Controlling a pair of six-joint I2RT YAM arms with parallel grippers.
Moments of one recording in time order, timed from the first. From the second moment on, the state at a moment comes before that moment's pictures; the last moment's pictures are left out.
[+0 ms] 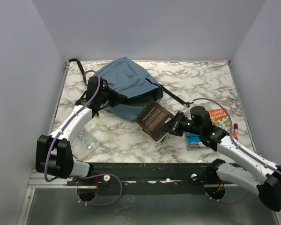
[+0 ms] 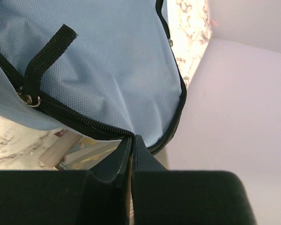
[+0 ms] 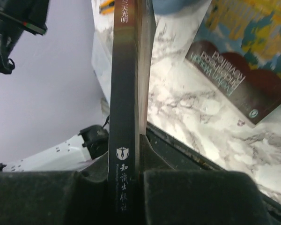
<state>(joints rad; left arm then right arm) -0.25 1.39 1.00 -0.25 0.33 -1.24 0.61 0.93 0.60 -0.16 -0.32 1.11</state>
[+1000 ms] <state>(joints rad) -0.24 1.22 0.83 -0.06 0.59 -0.93 0.29 1.35 0.44 0.69 -0.76 1.56</state>
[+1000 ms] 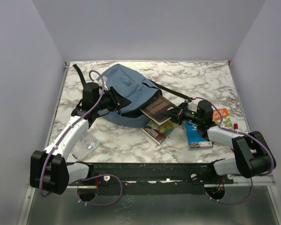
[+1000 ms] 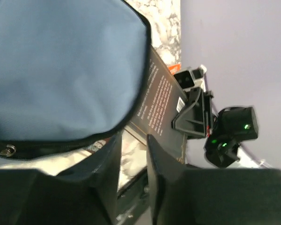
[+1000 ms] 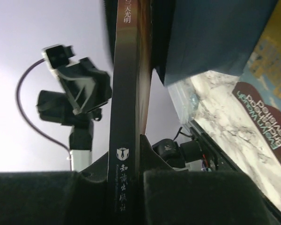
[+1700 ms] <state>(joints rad) -0.71 1.77 1.69 -0.61 0.06 -0.26 0.31 1.39 0.44 0.69 -0.78 1.43</state>
